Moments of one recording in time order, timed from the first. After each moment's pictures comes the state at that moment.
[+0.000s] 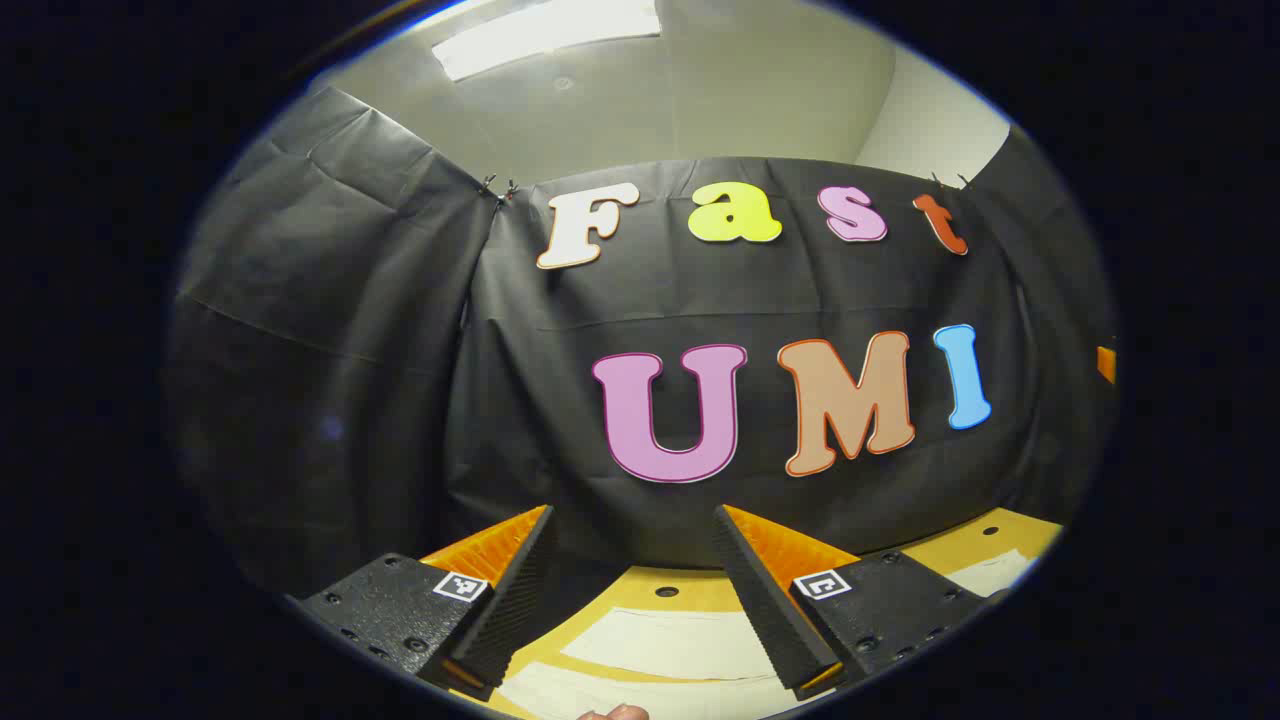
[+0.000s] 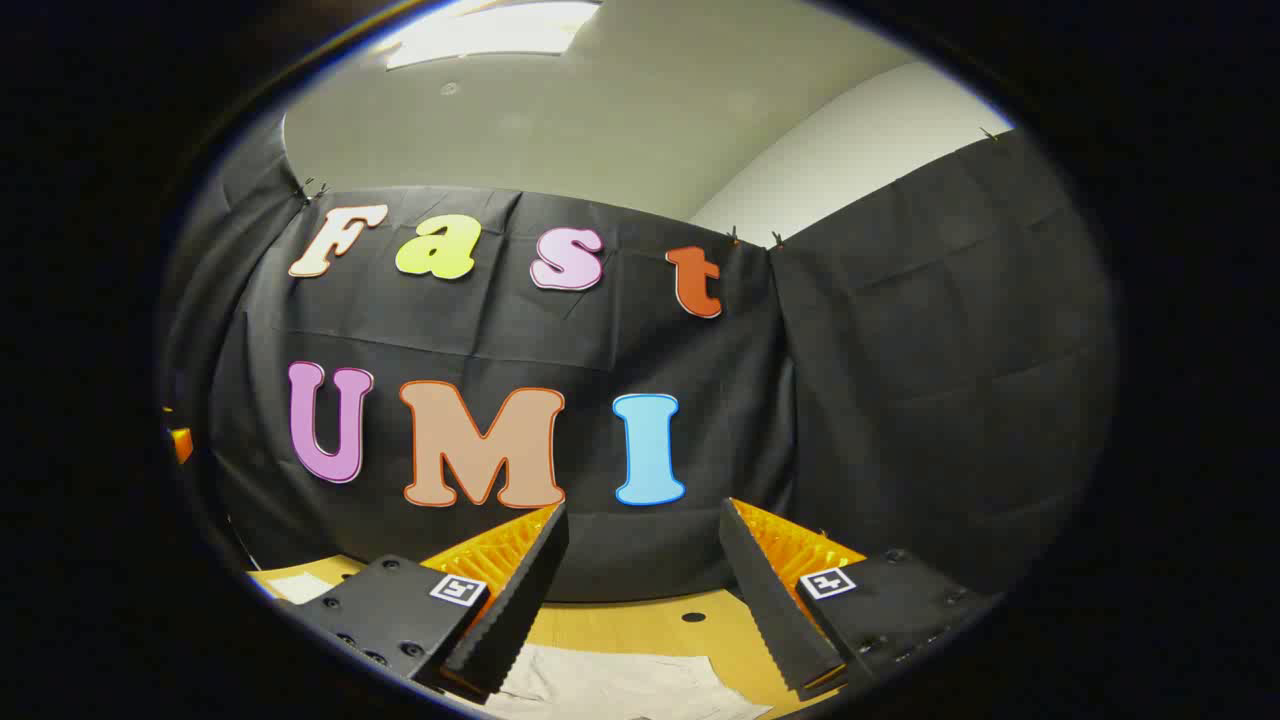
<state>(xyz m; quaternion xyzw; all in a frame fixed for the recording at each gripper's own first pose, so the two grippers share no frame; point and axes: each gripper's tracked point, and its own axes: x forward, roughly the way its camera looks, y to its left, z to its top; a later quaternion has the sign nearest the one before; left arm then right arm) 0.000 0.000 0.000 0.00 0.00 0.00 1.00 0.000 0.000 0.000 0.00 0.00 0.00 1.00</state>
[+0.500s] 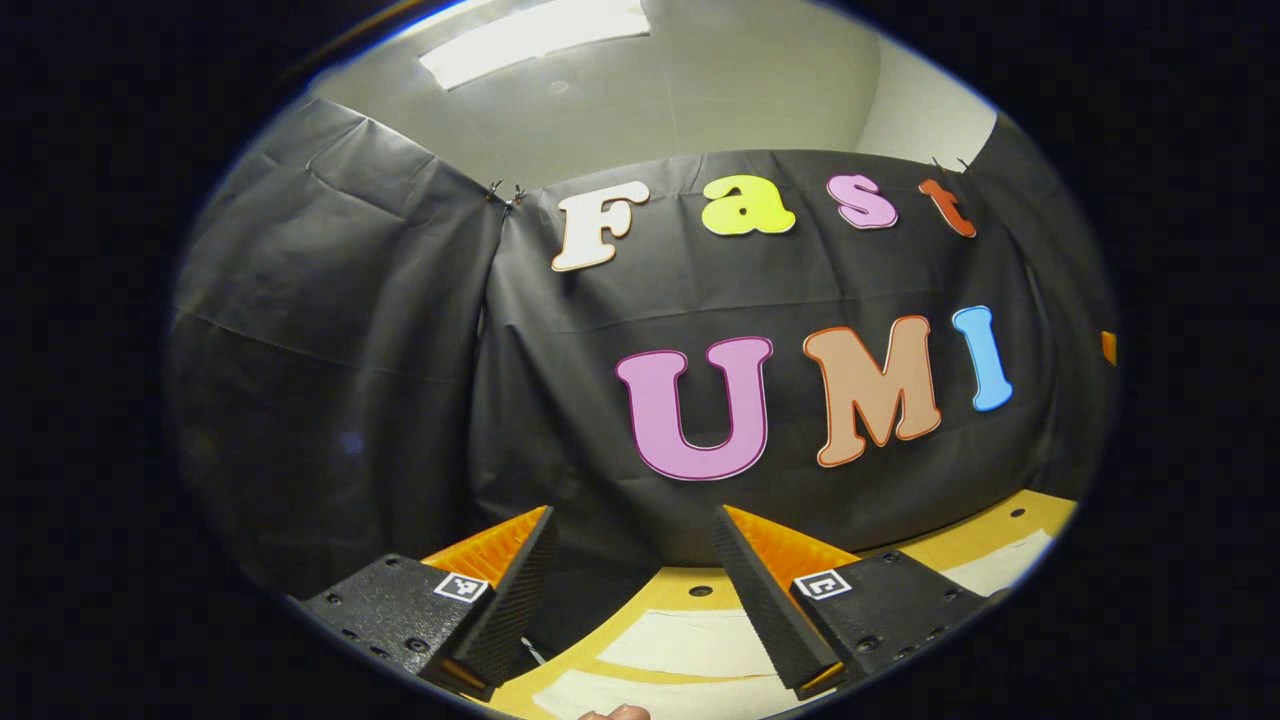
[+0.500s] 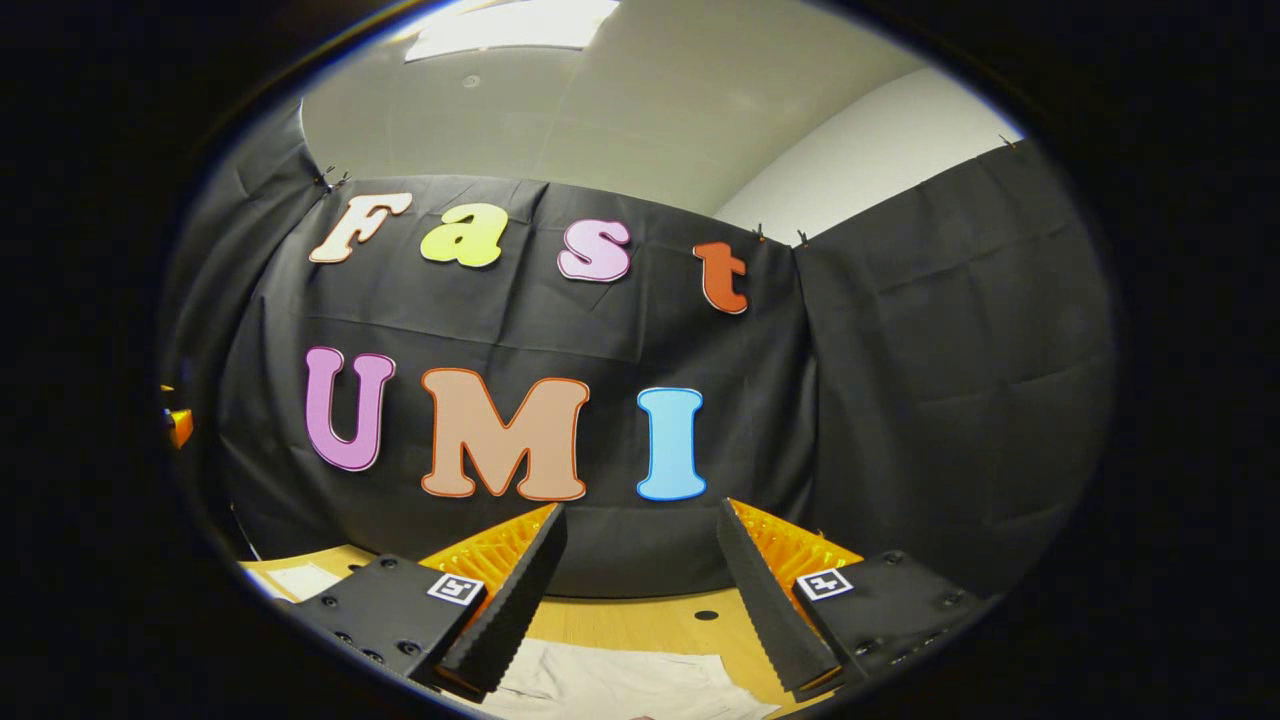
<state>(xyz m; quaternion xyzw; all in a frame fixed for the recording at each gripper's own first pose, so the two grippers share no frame) 0.010 0.024 -0.001 0.01 0.00 0.01 1.00 0.001 0.018 -0.006 -0.01 0.01 0.01 1.00</state>
